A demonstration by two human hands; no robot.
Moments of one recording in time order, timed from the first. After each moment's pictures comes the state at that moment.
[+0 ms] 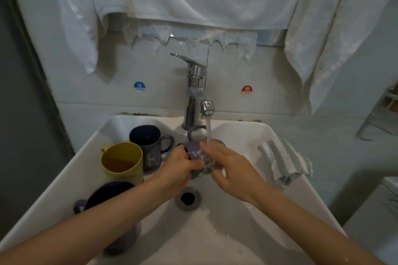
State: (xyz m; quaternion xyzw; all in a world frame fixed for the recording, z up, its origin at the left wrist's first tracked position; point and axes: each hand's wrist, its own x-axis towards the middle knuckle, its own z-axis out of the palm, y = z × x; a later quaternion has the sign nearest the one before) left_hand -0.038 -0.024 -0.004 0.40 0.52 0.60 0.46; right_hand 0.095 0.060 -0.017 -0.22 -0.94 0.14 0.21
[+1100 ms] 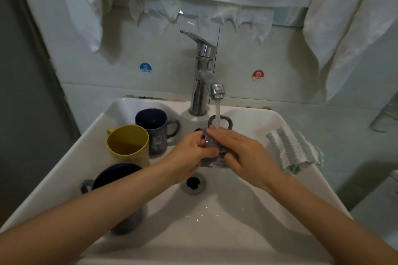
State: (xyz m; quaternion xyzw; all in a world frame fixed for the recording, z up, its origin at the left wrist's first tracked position) left_hand -0.040 -0.022 -0.004 0.43 0.54 0.54 0.49; right_hand 0.101 0.070 -0.017 -0.16 -0.95 0.11 0.24
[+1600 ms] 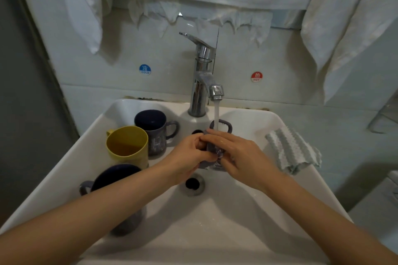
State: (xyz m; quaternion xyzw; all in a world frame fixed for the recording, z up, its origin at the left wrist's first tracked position) left_hand -0.041 -0.019 -0.009 0.43 0.55 0.54 0.48; right_hand 0.098 0.066 -0.013 -0.16 -0.96 0.06 0.20
